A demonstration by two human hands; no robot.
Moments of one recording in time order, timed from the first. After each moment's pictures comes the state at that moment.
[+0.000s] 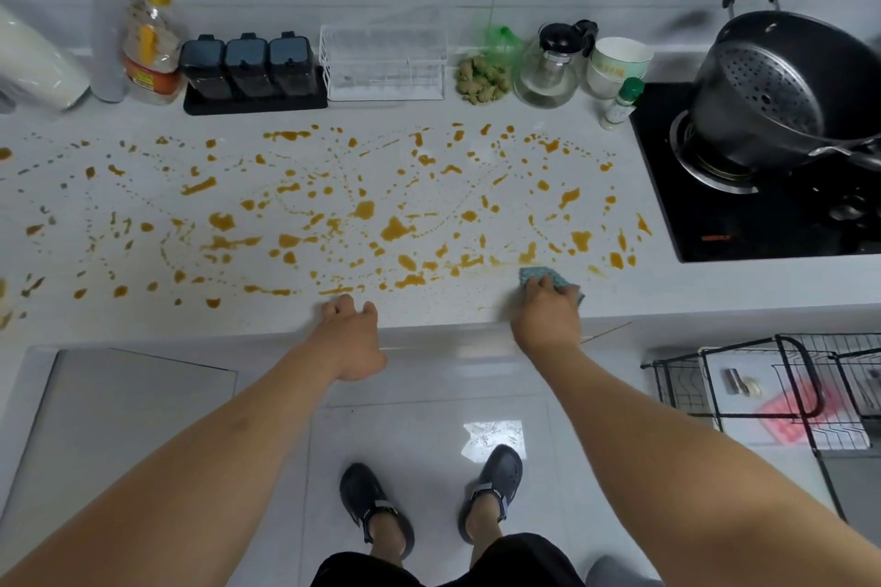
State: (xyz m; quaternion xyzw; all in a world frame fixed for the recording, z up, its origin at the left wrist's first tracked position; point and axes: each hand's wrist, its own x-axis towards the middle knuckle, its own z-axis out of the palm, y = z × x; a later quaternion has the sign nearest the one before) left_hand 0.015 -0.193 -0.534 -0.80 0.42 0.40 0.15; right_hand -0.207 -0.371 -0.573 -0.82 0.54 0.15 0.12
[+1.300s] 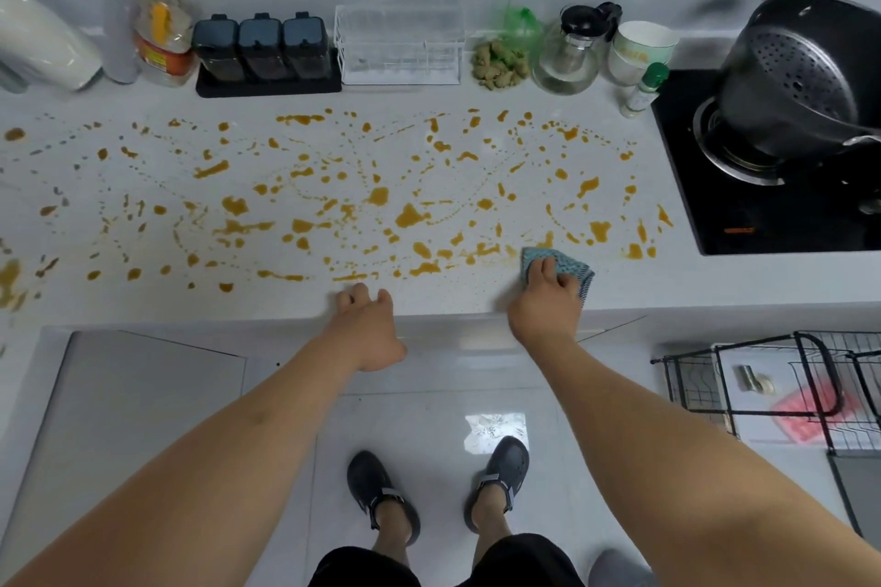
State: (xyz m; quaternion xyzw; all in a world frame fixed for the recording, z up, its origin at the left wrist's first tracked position) left_hand 0.009 -0.189 -0.538 -0.82 0.40 0.40 0.11; right_hand -0.188 -0.359 -0.591 -0.81 0.56 0.12 0.15
